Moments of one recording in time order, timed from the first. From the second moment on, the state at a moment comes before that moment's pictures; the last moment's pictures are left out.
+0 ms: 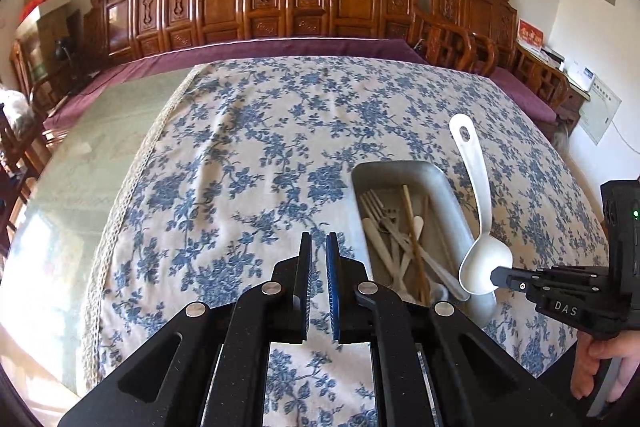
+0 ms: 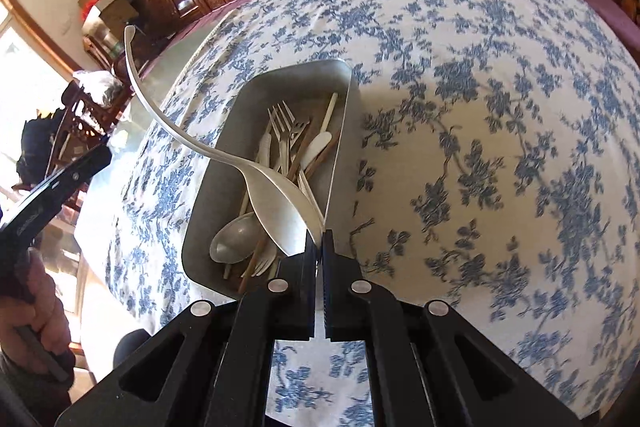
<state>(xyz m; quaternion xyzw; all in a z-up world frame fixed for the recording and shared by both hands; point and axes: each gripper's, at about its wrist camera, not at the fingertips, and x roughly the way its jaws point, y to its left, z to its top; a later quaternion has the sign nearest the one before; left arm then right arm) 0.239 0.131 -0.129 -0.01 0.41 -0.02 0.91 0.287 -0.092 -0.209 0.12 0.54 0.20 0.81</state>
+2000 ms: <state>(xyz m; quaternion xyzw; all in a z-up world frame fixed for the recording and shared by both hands) 0.145 0.030 -0.089 0.01 0.38 -0.04 0.92 0.175 -0.187 -0.106 0.03 0.35 0.14 0.93</state>
